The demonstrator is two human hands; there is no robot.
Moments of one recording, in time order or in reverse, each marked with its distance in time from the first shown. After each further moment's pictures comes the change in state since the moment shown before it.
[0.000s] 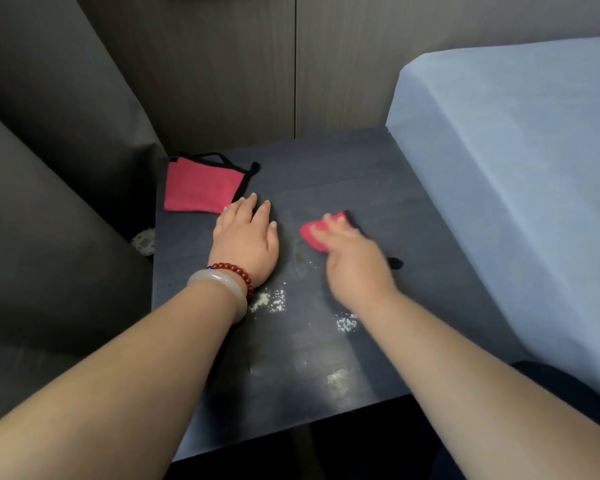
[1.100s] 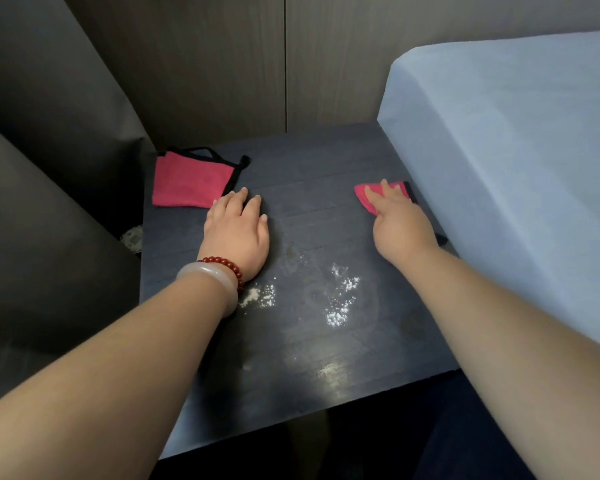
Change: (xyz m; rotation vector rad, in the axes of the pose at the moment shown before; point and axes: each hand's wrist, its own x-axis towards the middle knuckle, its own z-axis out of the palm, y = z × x) left_hand 0.001 0.003 -0.001 0.000 -0.016 0.007; right_hand 0.033 0.061 -0.057 -0.263 -0.046 0.188
